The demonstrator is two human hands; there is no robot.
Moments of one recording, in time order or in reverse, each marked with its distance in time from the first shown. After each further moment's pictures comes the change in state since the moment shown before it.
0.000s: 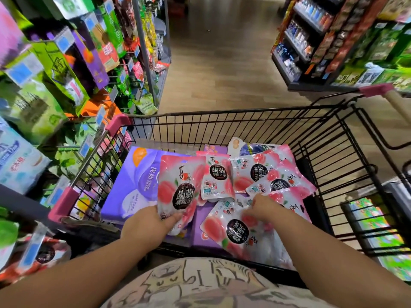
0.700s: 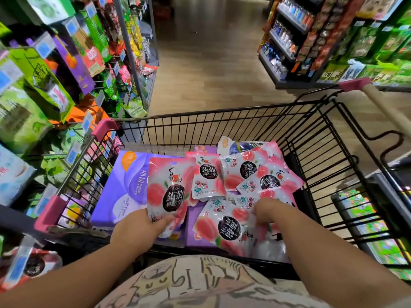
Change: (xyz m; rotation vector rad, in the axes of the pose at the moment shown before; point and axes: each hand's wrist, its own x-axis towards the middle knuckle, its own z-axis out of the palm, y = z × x) left_hand -0.002 0.002 0.000 0.022 0.006 0.026; right_hand 0.017 0.033 -0.003 -0.448 -0.175 0.029
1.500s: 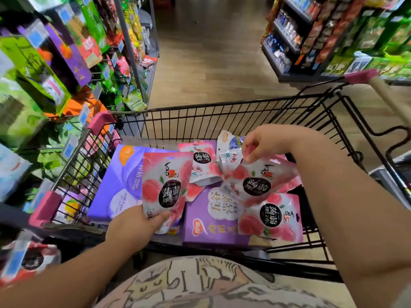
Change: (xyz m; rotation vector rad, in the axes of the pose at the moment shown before) left_hand 0.001 0.005 0.000 0.043 0.026 -0.023; right_hand -0.097 0.008 -0.152 0.122 0.355 -0.451
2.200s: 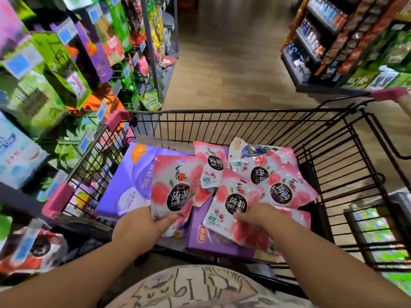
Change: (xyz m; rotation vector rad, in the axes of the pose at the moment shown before) left_hand 0.007 -0.007 0.006 0.000 0.039 0.017; right_hand 0.037 0.000 0.156 0.088 -0.216 0.501
